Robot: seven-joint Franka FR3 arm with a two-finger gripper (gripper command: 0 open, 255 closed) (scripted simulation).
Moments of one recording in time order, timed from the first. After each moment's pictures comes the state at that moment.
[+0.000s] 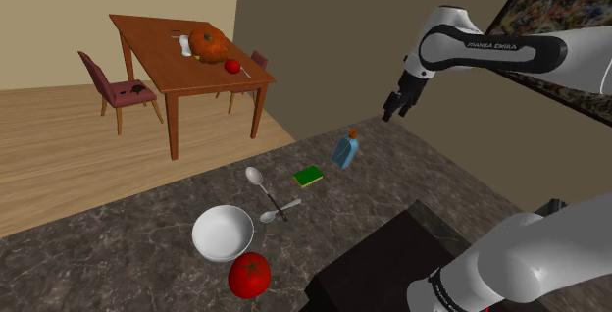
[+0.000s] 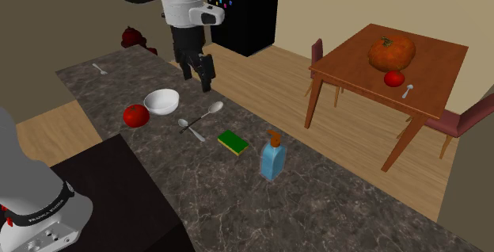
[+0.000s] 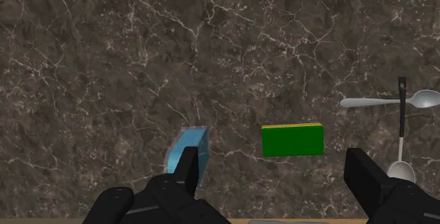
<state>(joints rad) -0.05 -0.28 -0.18 -2.19 -0.12 1.88 -0.17</state>
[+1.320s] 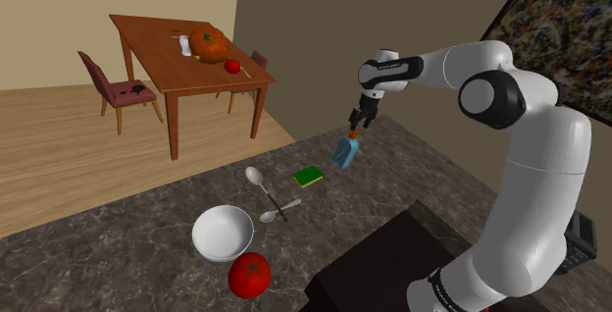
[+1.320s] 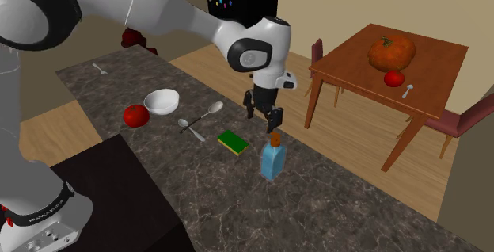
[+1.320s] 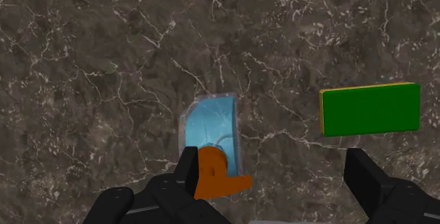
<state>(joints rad) -0.16 0.50 -0.24 -1.66 0.08 2.03 -0.40</state>
